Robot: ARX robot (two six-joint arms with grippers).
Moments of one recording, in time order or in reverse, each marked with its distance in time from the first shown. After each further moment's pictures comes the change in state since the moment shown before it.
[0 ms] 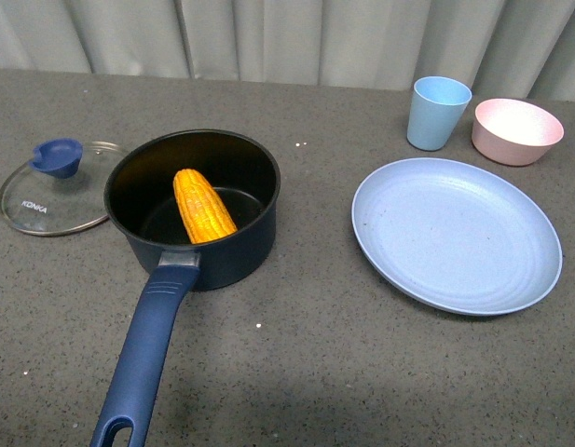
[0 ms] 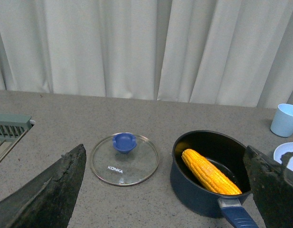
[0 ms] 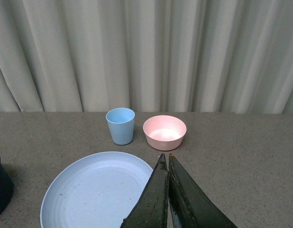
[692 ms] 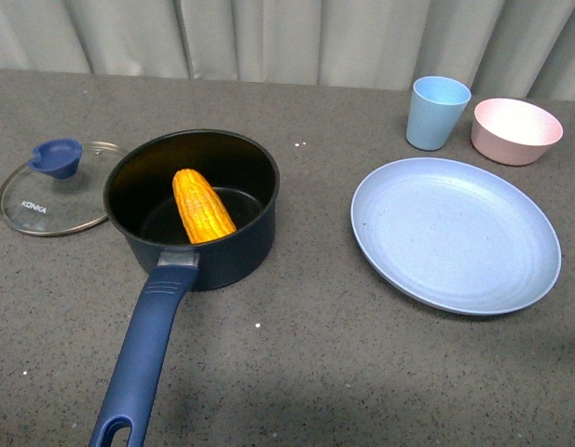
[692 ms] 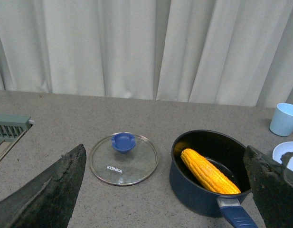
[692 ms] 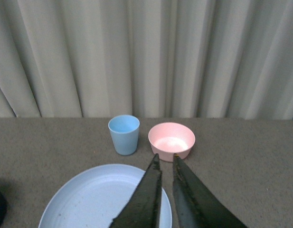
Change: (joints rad) left arm 0.000 0.001 0.000 0.000 0.000 0.000; right arm 0.131 0.506 0.097 0.411 0.132 0.003
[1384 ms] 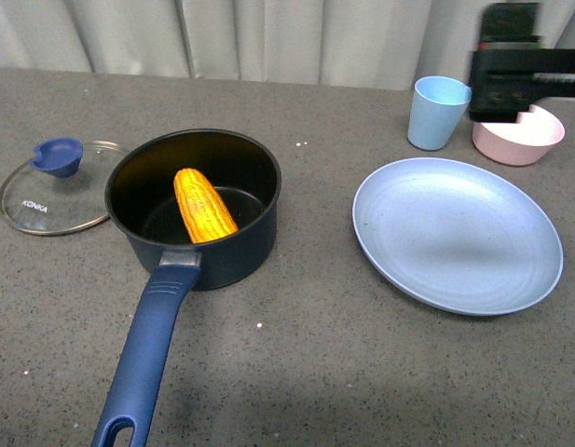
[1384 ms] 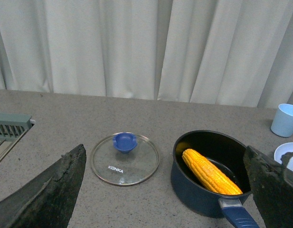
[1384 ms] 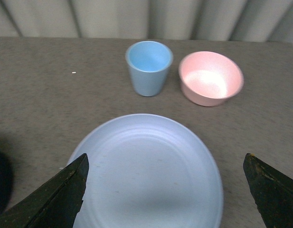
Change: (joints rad) left arm 0.000 0.000 0.000 0.000 0.000 0.000; right arm 0.208 0.439 0.561 -0.622 0.223 0.154
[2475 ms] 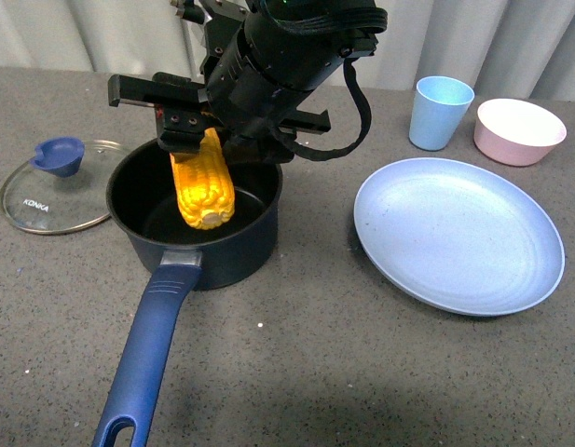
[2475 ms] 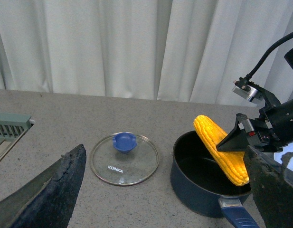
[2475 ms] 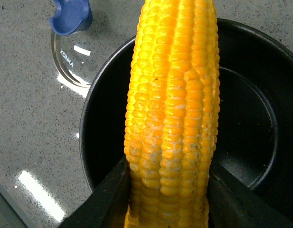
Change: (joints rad) left arm 0.000 0.000 0.000 0.000 0.000 0.000; right arm 0.267 0.713 0.911 -0.595 -0.657 0.172
